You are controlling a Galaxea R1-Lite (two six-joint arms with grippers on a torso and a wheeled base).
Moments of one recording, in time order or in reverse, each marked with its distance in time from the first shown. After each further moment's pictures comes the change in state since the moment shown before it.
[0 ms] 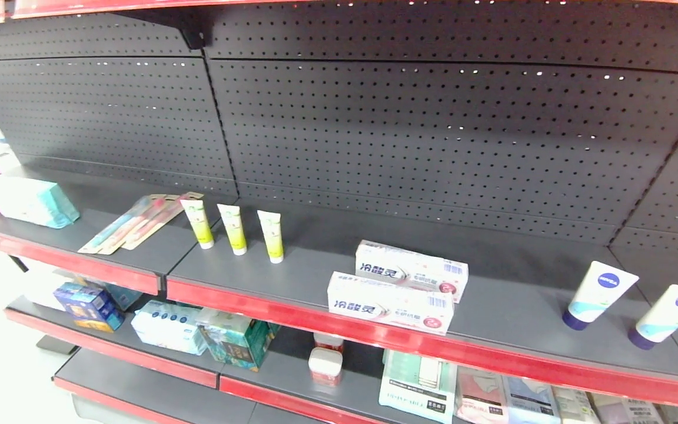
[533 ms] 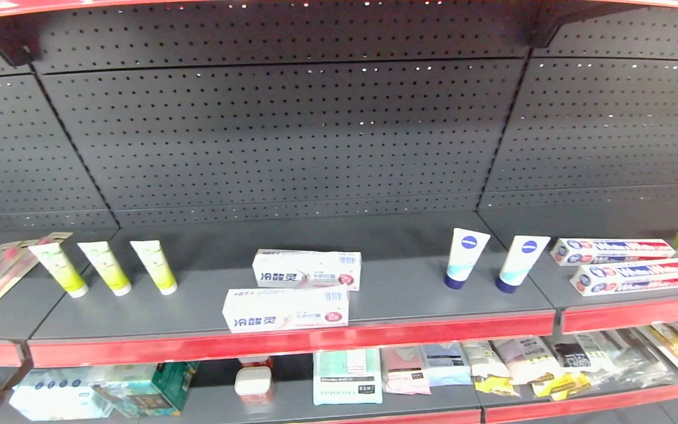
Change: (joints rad) left arm -0.001 0.000 0.001 0.000 0.000 0.000; right arm 0.001 0.003 0.000 0.000 0.000 -0.001
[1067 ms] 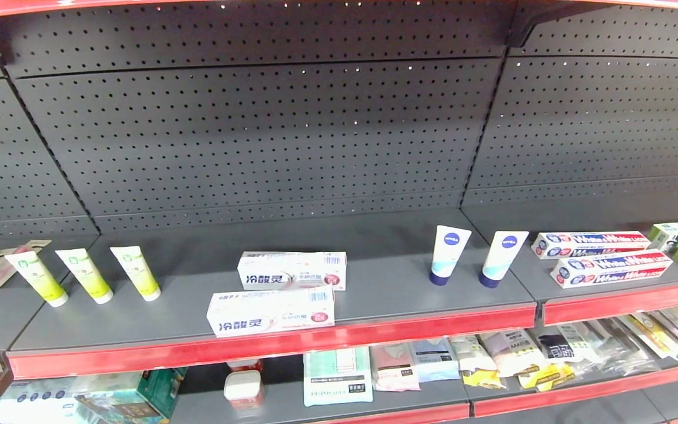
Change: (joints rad) left arm 0.004 0.000 0.000 0.000 0.018 -0.003; right arm 0.000 -0.002 0.000 0.000 0.016 0.002
